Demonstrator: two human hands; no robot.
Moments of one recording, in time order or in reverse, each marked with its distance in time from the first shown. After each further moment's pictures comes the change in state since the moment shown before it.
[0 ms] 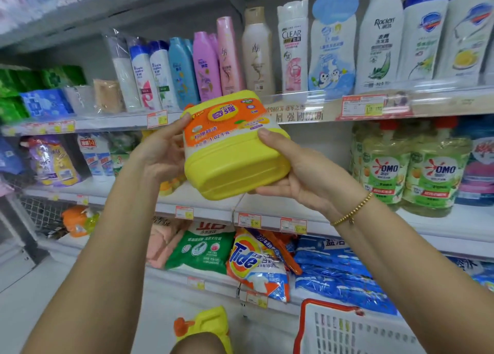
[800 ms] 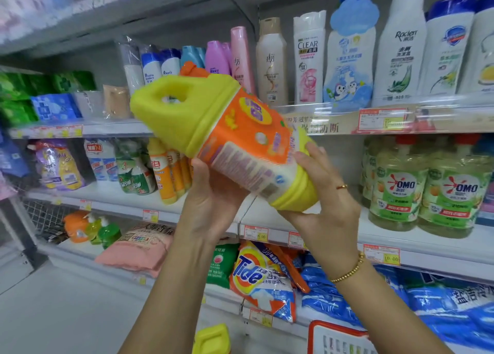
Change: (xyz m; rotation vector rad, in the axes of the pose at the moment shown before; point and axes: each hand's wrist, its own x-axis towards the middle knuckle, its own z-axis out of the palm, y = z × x) left_hand -0.031 -0.078 0.040 -0.279 -0.469 0.481; right_hand 0.005 0.068 -0.019 -1.076 0.551 -1.182
